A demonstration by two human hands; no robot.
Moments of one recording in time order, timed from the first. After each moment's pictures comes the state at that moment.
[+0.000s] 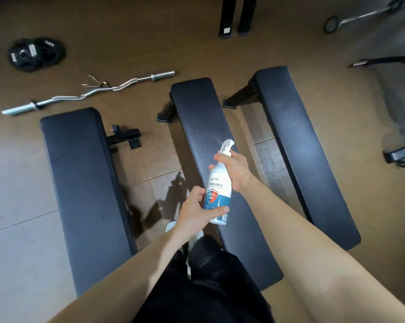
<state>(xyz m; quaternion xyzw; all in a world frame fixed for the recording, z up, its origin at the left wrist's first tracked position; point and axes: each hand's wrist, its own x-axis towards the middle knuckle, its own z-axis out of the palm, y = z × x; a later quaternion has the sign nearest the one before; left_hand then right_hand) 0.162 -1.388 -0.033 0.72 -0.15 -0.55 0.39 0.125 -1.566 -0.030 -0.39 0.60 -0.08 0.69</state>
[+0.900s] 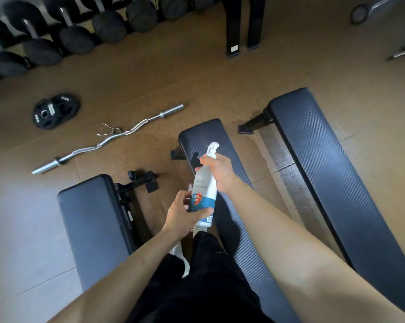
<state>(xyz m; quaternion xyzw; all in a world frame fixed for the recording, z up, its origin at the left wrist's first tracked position) 0.369 -1.593 -0.042 0.79 -0.14 -0.50 0.32 0.332 -1.768 -0.061 -0.31 0.56 -0.08 0.76</state>
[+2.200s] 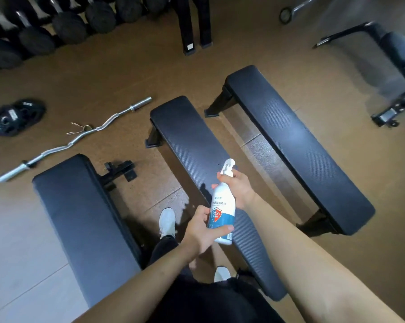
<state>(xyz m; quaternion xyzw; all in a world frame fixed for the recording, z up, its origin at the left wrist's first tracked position) 0.167 -1.400 -0.025 0.69 -0.24 -0.61 0.30 0.088 -1.562 -0.037 -0.28 0.61 -0.17 0.72</state>
